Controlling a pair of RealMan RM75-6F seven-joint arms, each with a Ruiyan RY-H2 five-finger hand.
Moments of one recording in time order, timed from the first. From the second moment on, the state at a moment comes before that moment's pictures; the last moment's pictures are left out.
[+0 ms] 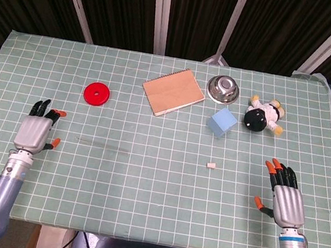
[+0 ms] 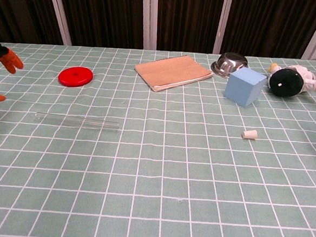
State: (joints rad) left arm -0.45 -1.45 -0.22 -1.57 1.09 1.20 0.54; right arm 0.22 -1.31 0.10 -1.62 -1.37 1.35 -0.13
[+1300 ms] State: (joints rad) left arm -0.66 -1.70 -0.18 -1.41 0.96 1.09 0.67; right arm 0.21 -1.30 0.11 -1.62 -1.37 1.36 -0.09
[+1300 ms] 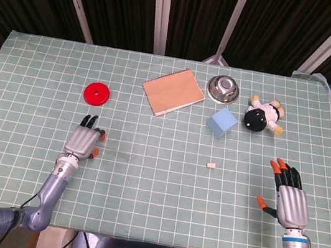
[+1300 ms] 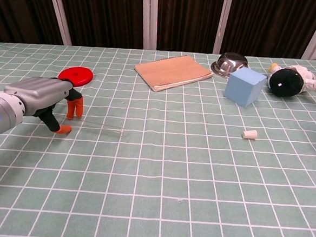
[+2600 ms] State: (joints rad) left arm -0.65 -1.68 -0.17 -1.39 1.02 1.11 0.54; right arm 0.20 -1.31 0.10 -1.62 -1.37 1.35 -0.11
